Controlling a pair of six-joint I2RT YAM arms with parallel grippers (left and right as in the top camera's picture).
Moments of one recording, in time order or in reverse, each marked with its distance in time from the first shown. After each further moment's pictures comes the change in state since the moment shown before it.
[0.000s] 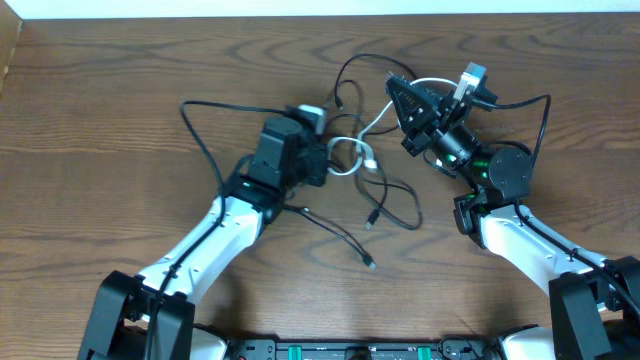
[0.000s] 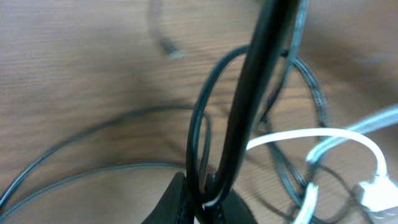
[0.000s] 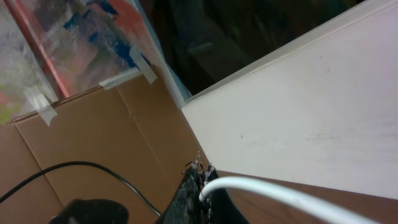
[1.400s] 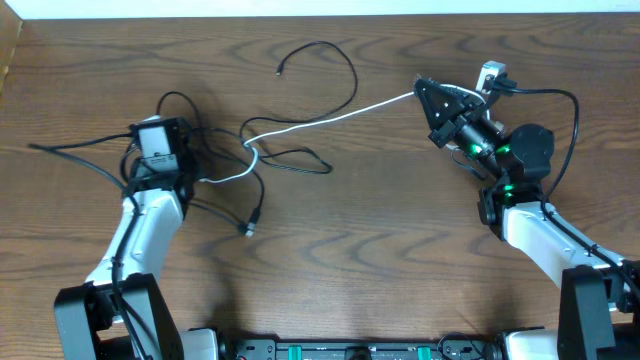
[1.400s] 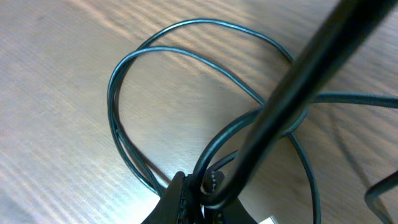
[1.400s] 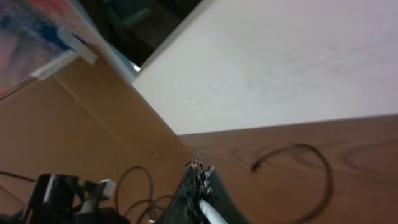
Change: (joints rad) left arm 0.569 0.000 0.000 -0.238 -0.444 -0.041; right arm -0.179 0.000 0.000 -0.291 -0.104 0.004
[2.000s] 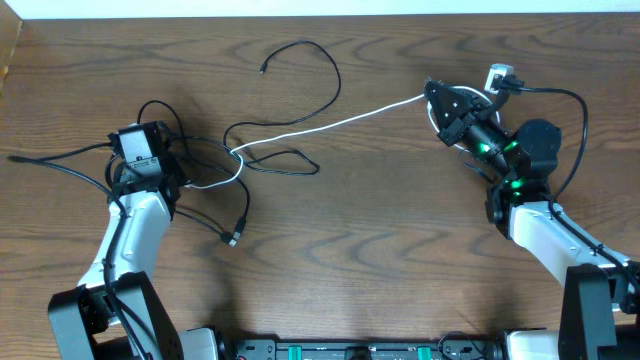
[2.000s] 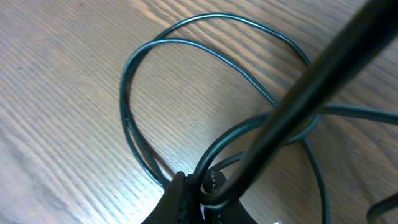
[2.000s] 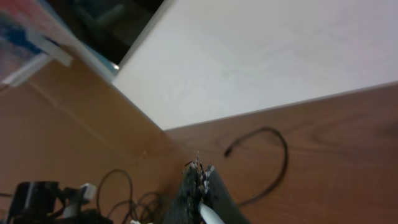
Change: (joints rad) left arm 0.073 0.000 0.000 -0.017 -0.021 0.000; right arm -0.055 0.000 0.000 -0.105 -0.011 0.001
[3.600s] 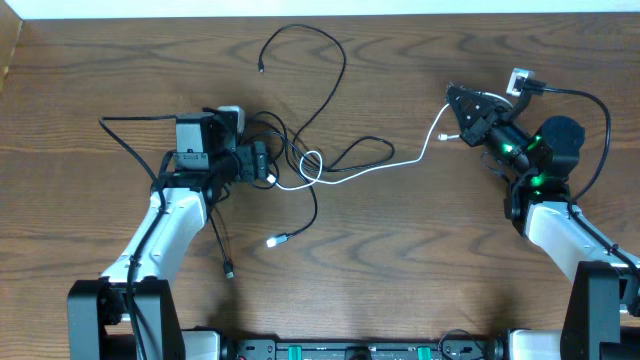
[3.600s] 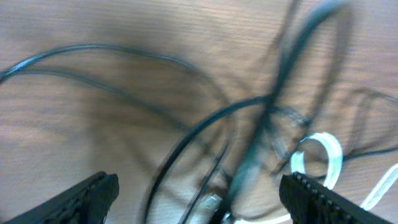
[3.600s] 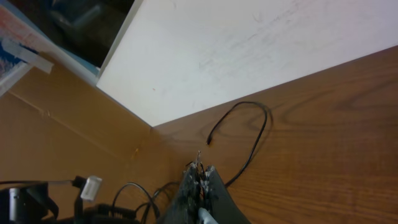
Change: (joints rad) left arm -0.259 0.000 0.000 0.098 0.626 0.187; right arm -0.111 0.000 0.000 -0.084 -0.093 0.014
